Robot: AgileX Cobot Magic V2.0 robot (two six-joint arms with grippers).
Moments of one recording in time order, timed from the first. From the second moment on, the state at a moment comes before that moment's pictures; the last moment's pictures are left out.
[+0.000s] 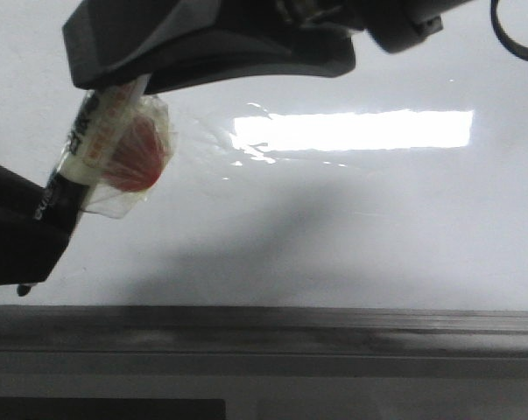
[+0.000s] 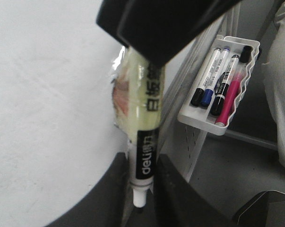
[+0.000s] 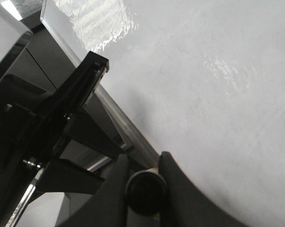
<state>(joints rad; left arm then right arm) -1.04 0.81 -0.38 0.31 0.15 -0.08 1.01 1.15 -0.70 0.33 -0.02 -0.11</state>
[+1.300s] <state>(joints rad) -0.76 0.47 -0.41 0.25 0.20 -0.11 0.76 1.25 -0.86 0.39 0.00 -0.10</state>
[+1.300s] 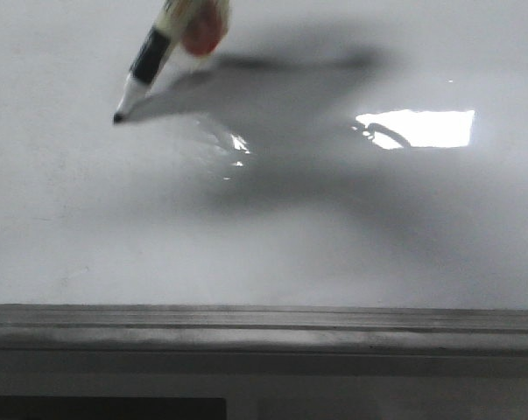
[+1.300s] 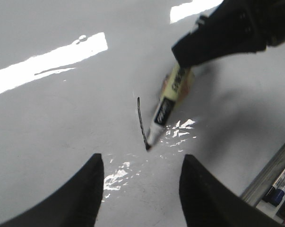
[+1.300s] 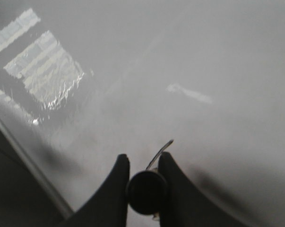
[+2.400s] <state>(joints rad) -0.78 0.47 -0.41 0.19 0.20 -0.11 0.82 1.21 -0.83 0.40 0.03 -0.11</state>
